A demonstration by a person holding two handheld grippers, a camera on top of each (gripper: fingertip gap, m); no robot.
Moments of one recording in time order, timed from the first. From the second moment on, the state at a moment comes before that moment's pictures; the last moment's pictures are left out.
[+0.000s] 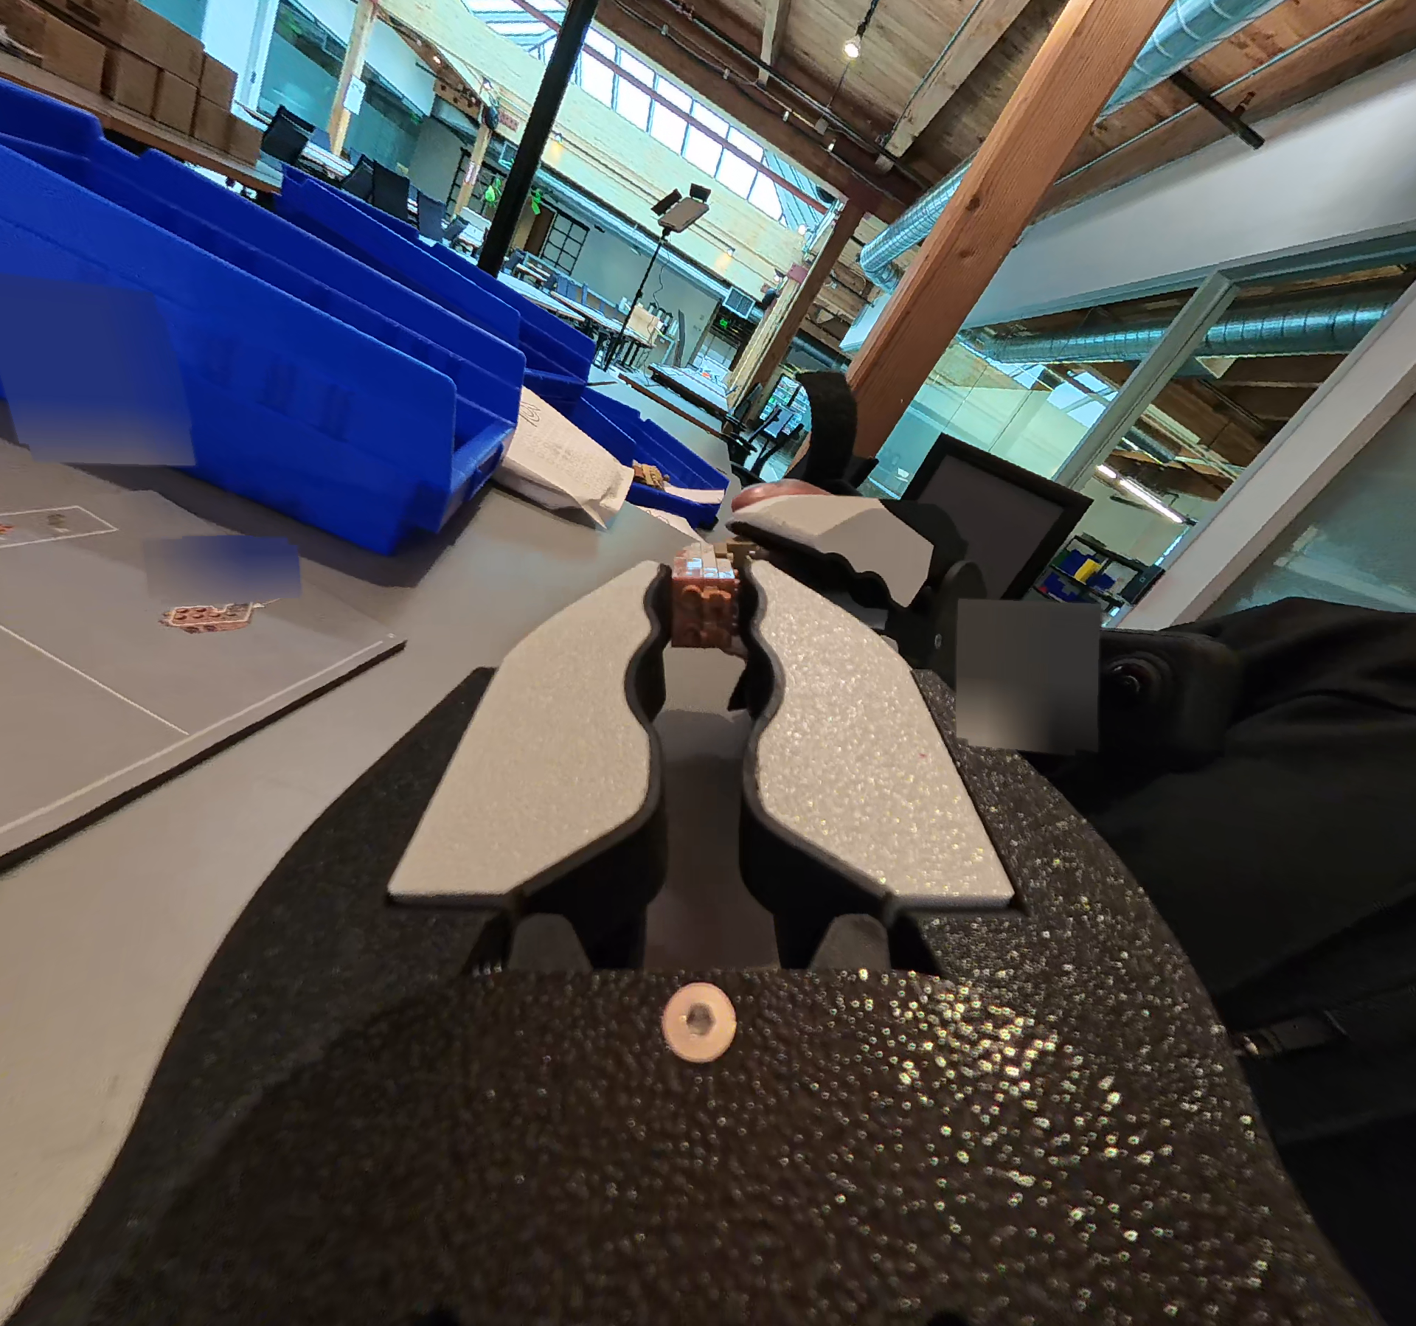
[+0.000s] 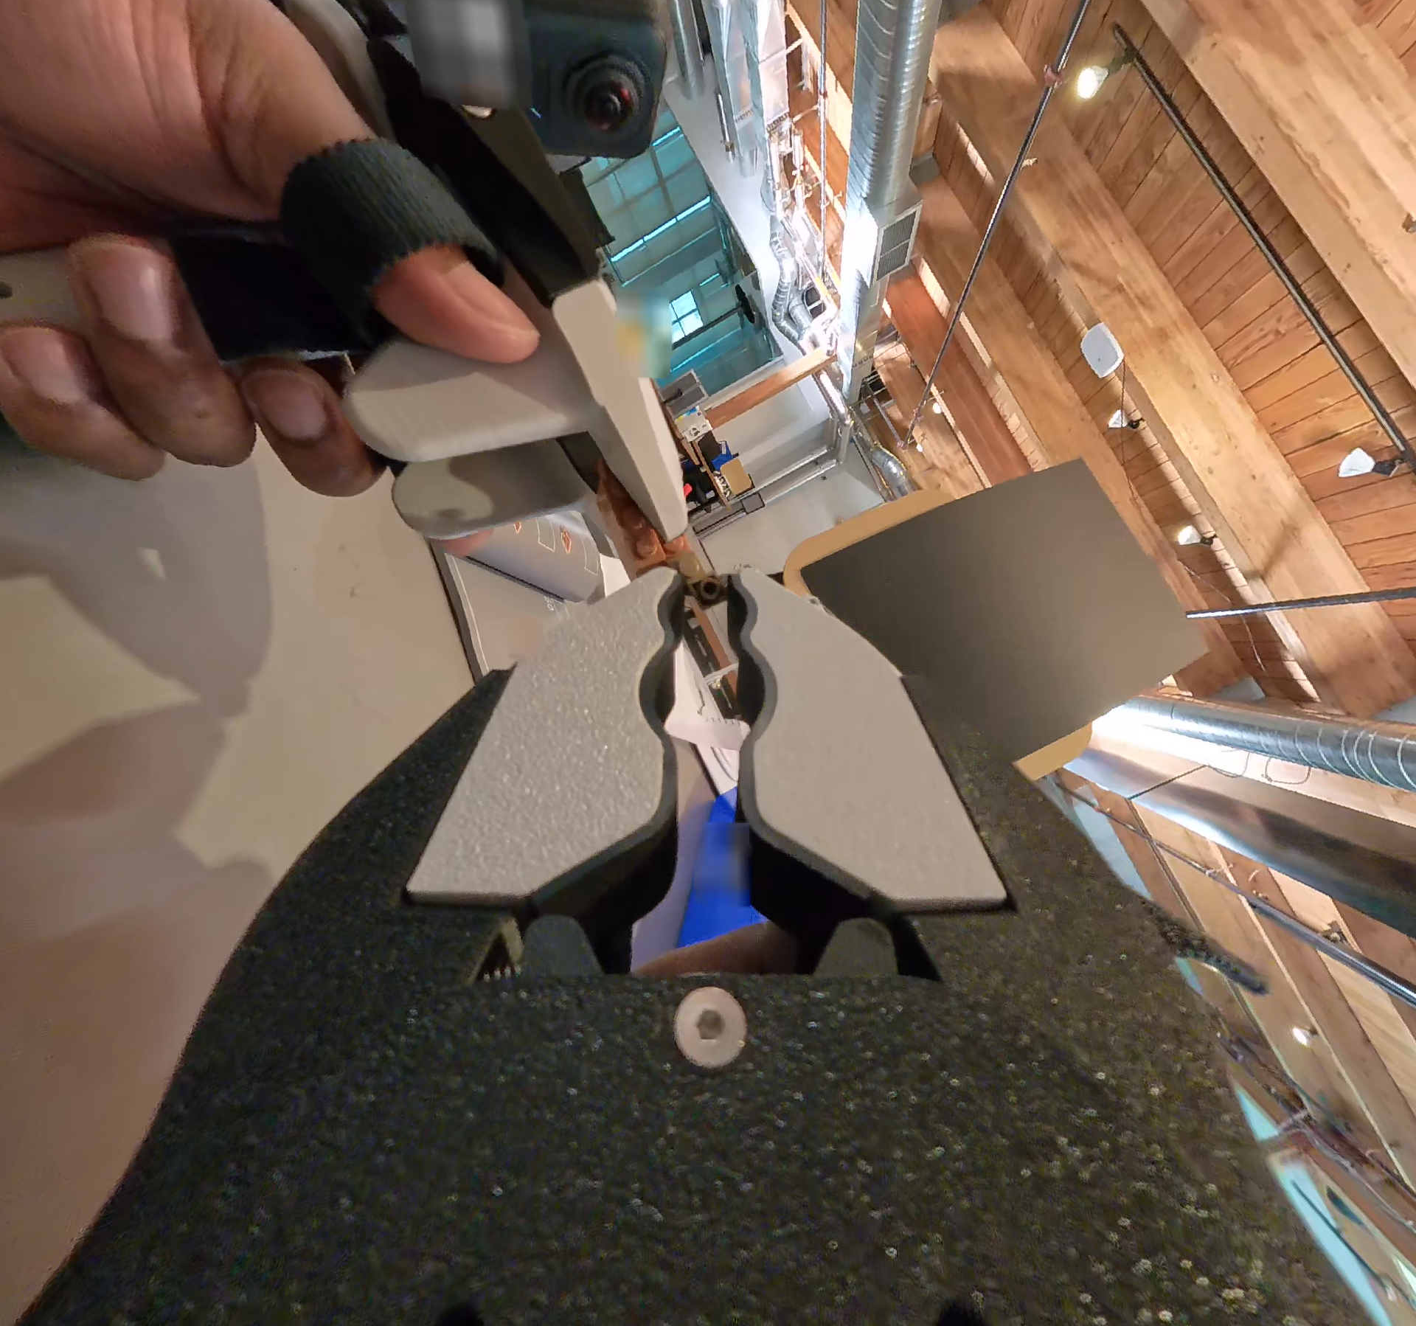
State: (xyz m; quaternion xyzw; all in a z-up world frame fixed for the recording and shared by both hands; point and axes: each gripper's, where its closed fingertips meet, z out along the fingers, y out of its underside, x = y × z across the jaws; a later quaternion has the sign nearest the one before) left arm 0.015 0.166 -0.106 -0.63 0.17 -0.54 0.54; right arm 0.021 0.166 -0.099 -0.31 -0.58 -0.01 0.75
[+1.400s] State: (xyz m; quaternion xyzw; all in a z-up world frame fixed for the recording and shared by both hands) left arm 0.016 0.166 -0.104 -0.62 0.13 -0.58 0.52; right arm 0.017 0.169 -0.104 -0.30 -0.60 -0.03 0.74
